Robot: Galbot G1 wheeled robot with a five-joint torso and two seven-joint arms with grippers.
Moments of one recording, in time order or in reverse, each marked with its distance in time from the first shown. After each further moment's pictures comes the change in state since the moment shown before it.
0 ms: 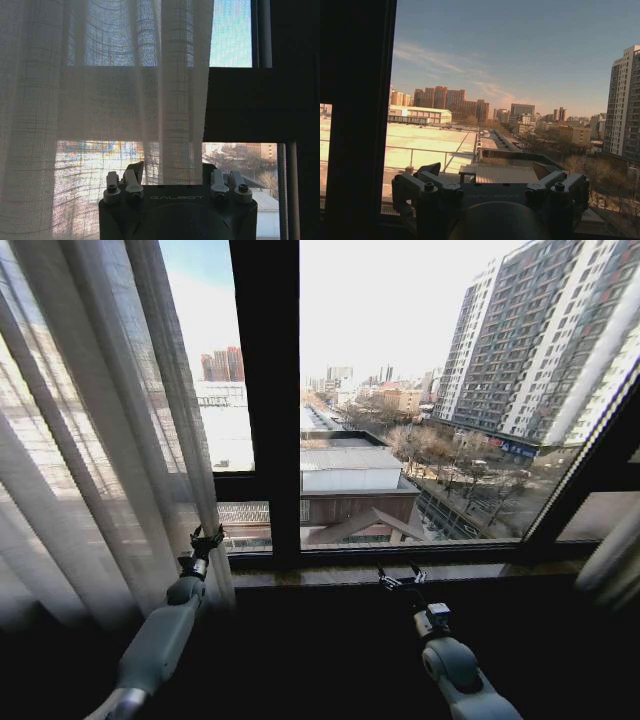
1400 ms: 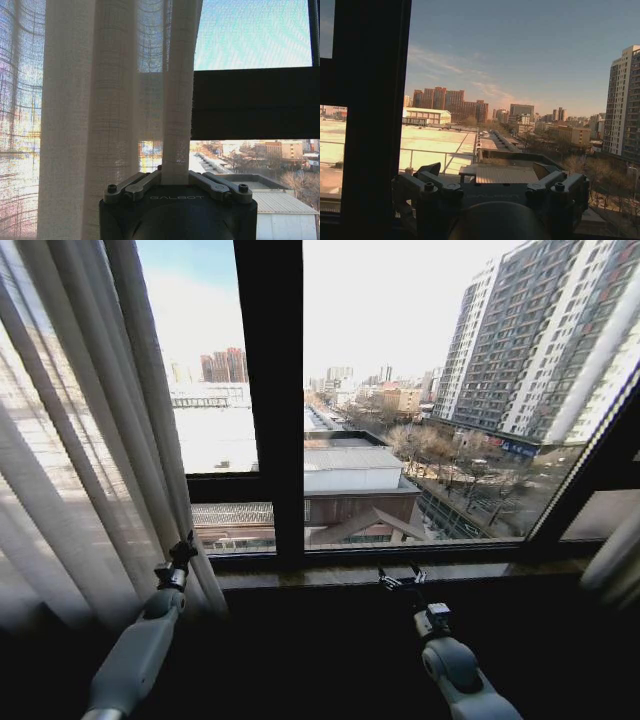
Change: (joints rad) left arm 0.114 0.074 -0.082 -0.070 -0.019 -0.016 -0.016; right arm 0.000 0.000 0.000 0.000 0.000 0.000 0.000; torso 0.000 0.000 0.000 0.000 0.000
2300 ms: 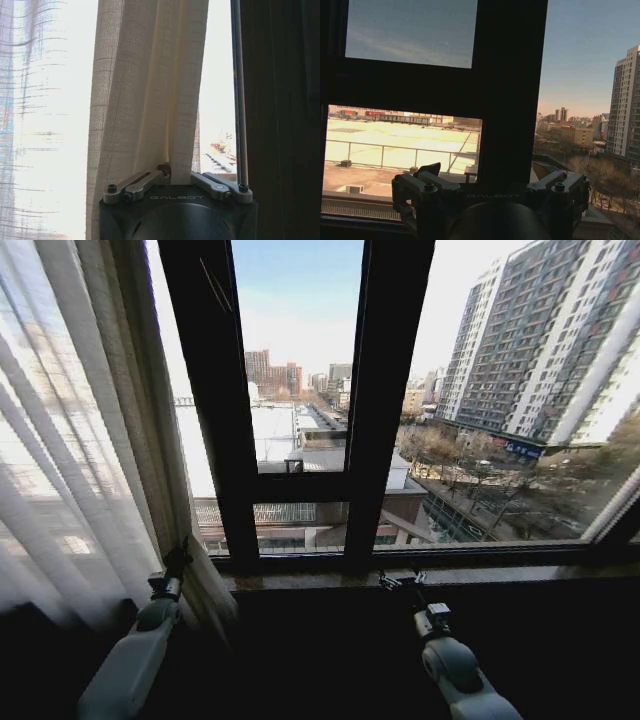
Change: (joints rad) left arm 0.077 0.018 -0.028 -0.053 -0.004 -0.001 -0.020; right arm 0.000 0.000 0.000 0.000 0.000 0.000 0.000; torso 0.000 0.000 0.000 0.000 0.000
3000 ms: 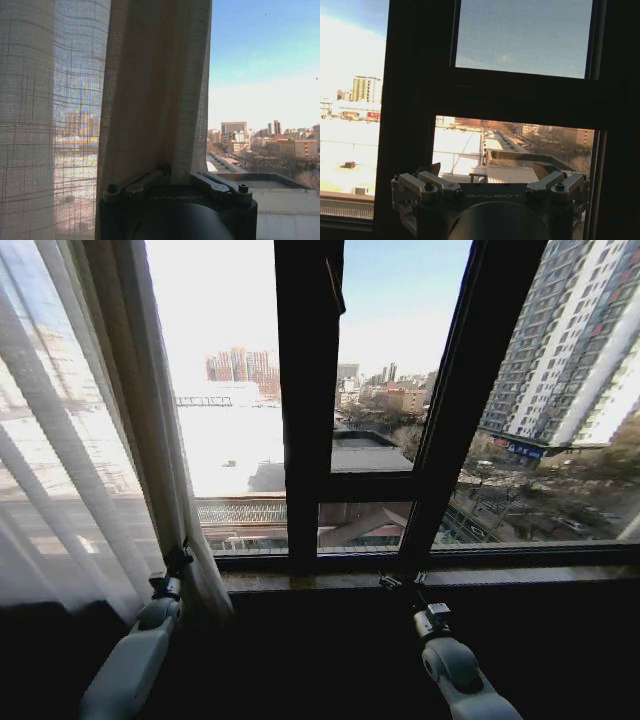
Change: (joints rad) left arm -0.017 -0.008 0.004 0.026 0.003 -0.006 0.001; right arm 0.000 0.000 0.000 0.000 0.000 0.000 0.000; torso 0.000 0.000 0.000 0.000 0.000
